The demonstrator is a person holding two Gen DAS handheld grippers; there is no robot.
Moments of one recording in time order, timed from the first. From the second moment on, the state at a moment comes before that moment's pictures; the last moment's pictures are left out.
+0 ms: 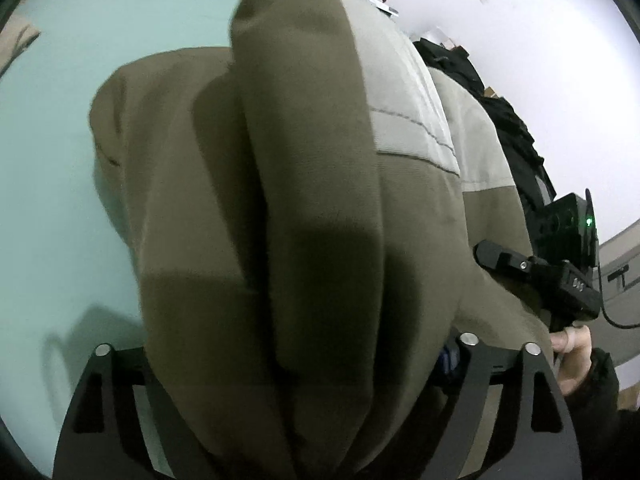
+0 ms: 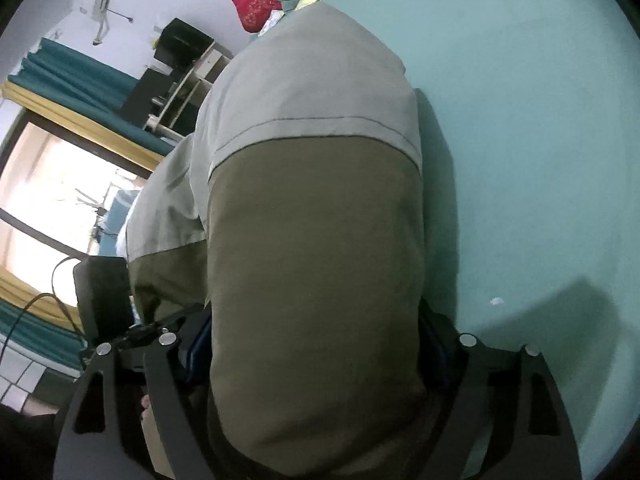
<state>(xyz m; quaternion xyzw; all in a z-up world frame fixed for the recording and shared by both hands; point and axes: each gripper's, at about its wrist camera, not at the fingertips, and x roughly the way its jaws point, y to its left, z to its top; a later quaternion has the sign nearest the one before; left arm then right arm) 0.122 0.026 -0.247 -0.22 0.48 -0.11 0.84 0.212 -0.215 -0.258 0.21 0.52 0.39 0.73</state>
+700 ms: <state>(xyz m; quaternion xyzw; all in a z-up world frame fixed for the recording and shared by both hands) 0.113 0.023 -0.183 -0.20 0.38 -0.14 0.89 0.165 -0.177 -0.175 0.15 0.41 0.43 0.79</state>
